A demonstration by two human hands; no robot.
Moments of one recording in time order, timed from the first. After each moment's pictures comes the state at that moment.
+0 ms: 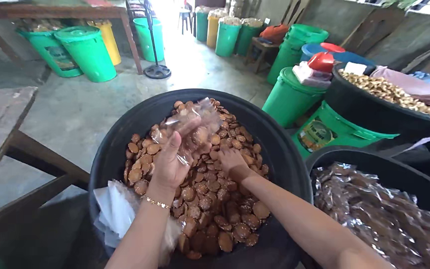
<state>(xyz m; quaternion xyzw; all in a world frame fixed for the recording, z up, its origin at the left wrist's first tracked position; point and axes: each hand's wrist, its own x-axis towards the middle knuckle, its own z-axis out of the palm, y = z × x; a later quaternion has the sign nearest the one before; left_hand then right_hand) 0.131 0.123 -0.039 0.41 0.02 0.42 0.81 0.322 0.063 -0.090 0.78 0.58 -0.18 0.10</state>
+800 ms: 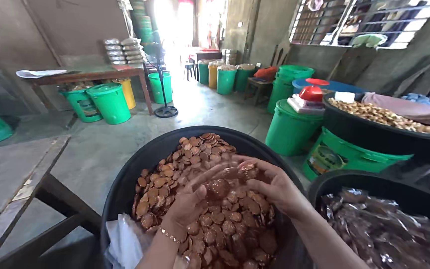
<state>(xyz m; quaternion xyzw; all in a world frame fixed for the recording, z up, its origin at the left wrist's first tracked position) 0.134 0.101 -0.032 0.53 -0.07 0.24 0.81 0.319 -0.040 0.019 0.48 0.58 -0.23 -0.62</state>
